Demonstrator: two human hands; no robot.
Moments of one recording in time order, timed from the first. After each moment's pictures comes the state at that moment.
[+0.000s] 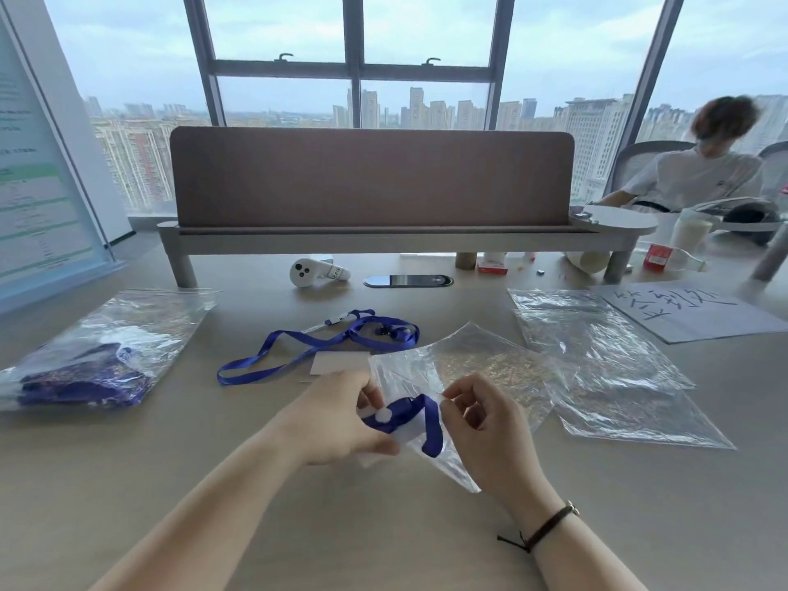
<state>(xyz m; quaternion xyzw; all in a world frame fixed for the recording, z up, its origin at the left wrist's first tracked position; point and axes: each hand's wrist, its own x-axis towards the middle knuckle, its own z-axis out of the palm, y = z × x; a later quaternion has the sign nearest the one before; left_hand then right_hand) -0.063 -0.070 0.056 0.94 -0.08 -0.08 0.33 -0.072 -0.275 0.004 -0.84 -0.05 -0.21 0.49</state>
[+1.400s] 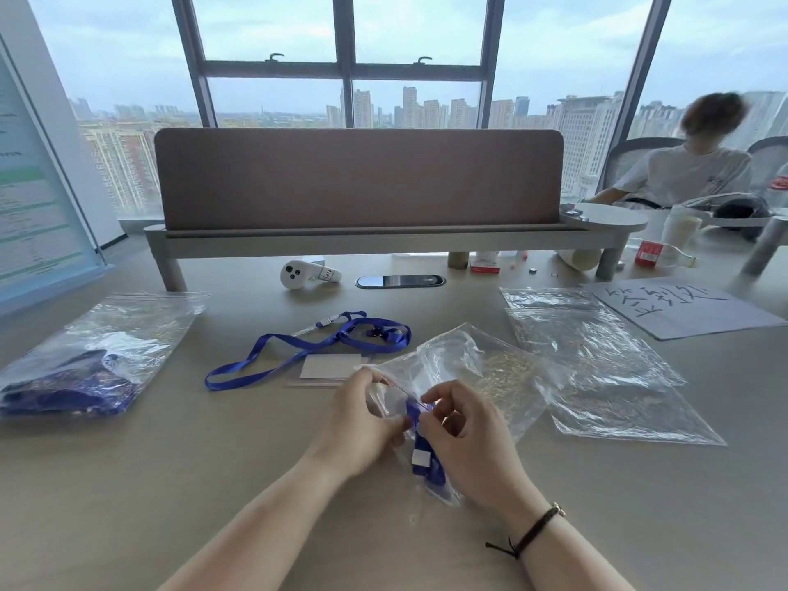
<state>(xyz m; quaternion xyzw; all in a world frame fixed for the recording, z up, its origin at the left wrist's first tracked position) -0.052 -0.111 0.017 0.85 -0.02 0.02 0.52 -0.071 -0.272 0.001 -0.85 -0.06 -0.14 0.51</state>
